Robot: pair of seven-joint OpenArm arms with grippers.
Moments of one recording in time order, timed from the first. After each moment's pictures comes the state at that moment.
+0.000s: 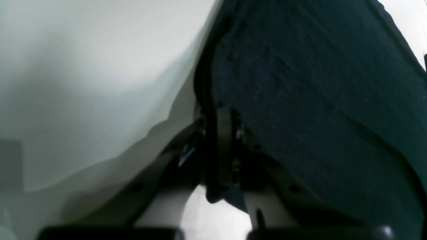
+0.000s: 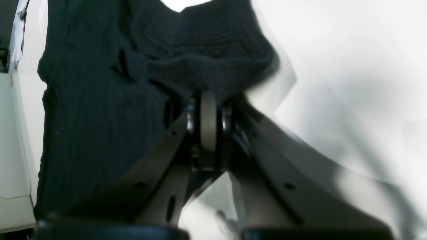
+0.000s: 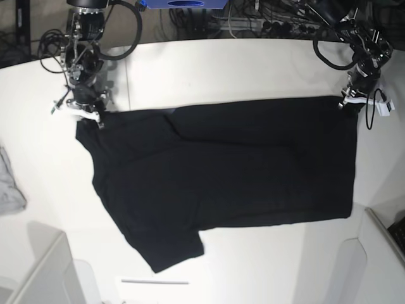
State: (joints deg) left arm 8.1 -6.8 -53.3 78.4 -31.0 -24.9 44.4; right arm -14.9 2.3 16.8 84.1 51.0 -8.9 -18.1
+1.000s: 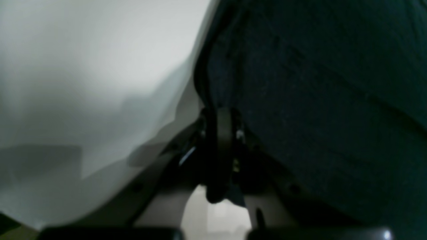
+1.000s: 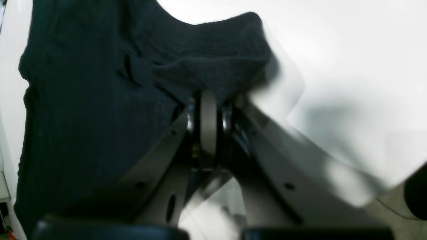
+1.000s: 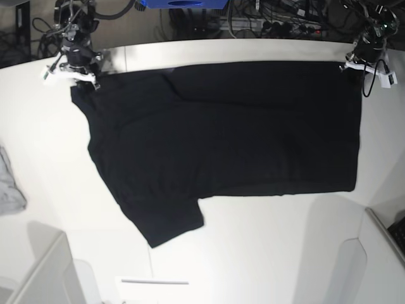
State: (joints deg) left arm 22.2 -7.0 -53.4 86.7 -30.9 -28.8 44.9; right arm -32.3 2.2 17.4 99.1 50.8 -9.6 -19.2
